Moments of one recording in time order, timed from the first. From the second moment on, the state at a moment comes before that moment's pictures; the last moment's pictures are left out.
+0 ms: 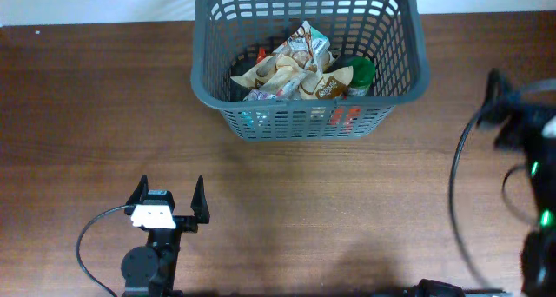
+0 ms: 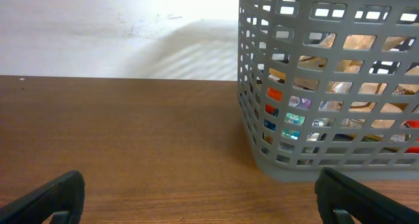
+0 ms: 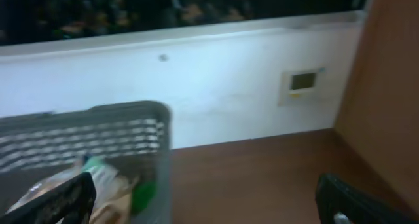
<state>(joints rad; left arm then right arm) -0.04 0.01 0.01 -0.08 0.02 -0.07 -0.25 0.78 1.26 -0.60 -0.15 0.04</state>
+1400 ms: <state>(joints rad) -0.04 0.01 0.01 -0.08 0.02 -0.07 -0.04 0.07 0.29 0.07 -0.12 0.04</state>
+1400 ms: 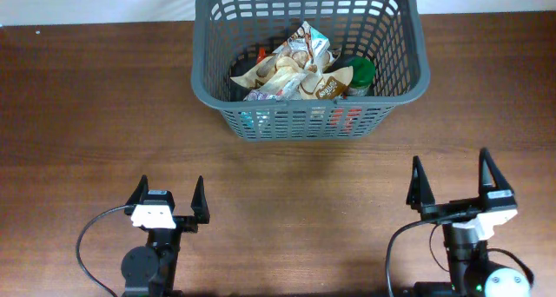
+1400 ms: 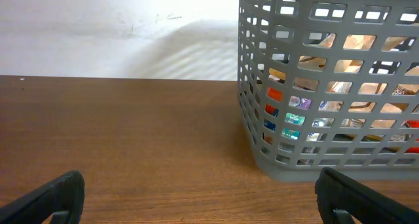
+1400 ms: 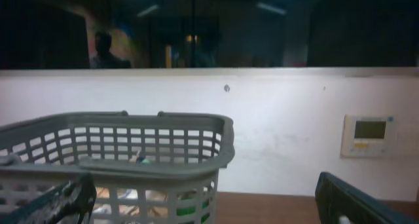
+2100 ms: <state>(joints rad) -0.04 0.01 0.01 -0.08 0.02 -0.07 -0.04 0.02 0.07 0.11 -0.12 0.04</state>
